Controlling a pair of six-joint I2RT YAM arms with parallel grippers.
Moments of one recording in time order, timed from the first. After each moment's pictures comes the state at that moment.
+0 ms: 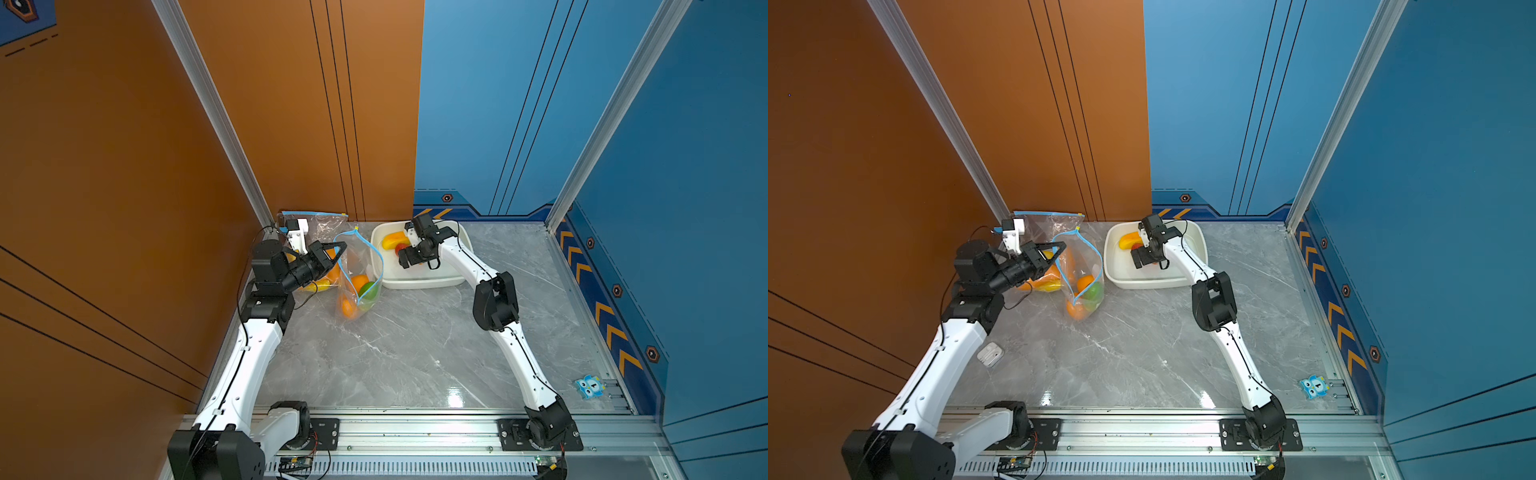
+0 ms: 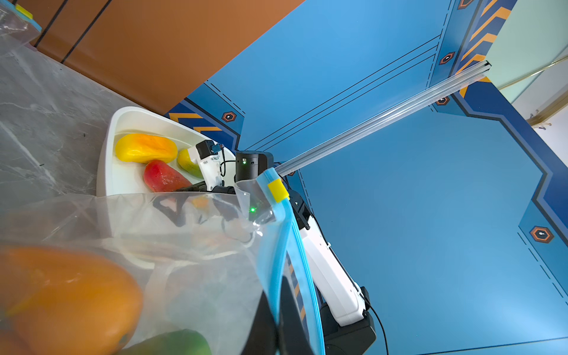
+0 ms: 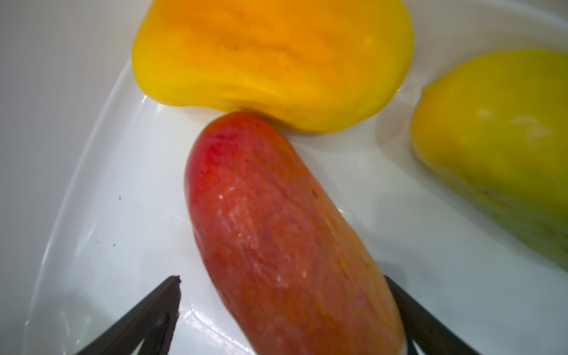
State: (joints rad) left arm 0.00 1.09 0.95 -0.01 0.71 -0.93; right arm 0.47 2.68 2.55 -0.88 -0.10 0.06
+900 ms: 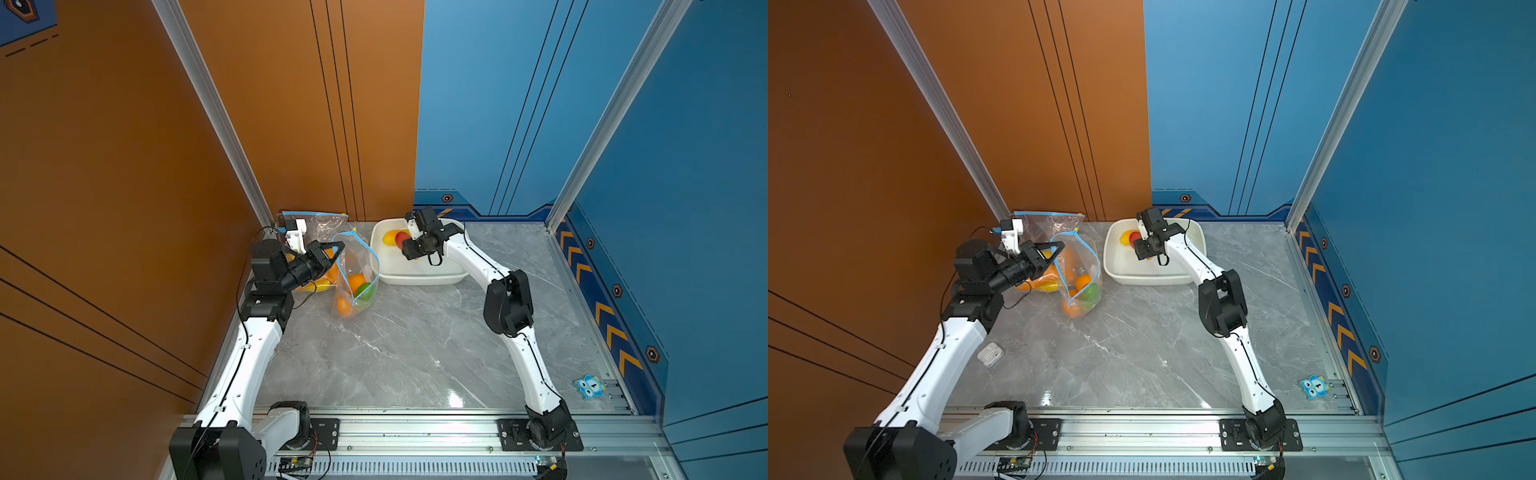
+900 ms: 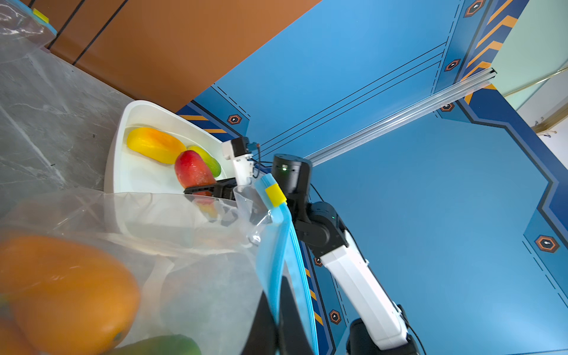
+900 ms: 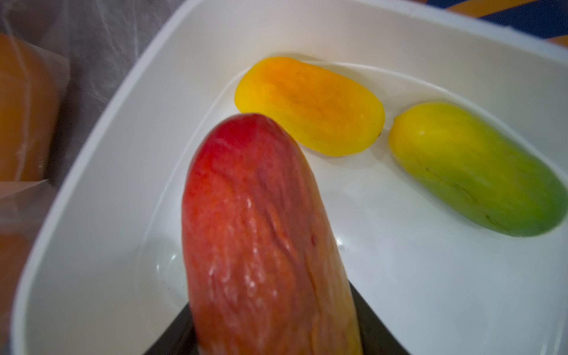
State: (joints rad) left arm 0.02 1.10 0.95 -0.01 0.71 -0.94; right arm 0.51 2.33 2.21 -0.72 -0.07 0.09
